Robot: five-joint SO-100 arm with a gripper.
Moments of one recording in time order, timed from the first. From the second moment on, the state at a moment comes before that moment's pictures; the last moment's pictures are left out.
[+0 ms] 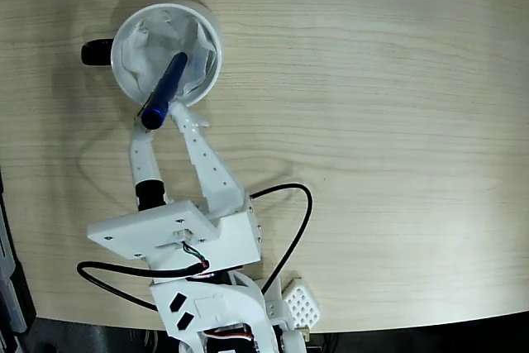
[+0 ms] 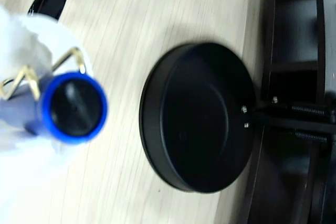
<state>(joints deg) -19.9 124.9 138.2 -0.3 -87.6</state>
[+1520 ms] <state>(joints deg) 5.4 155.6 165.6 -1.8 -7.8</state>
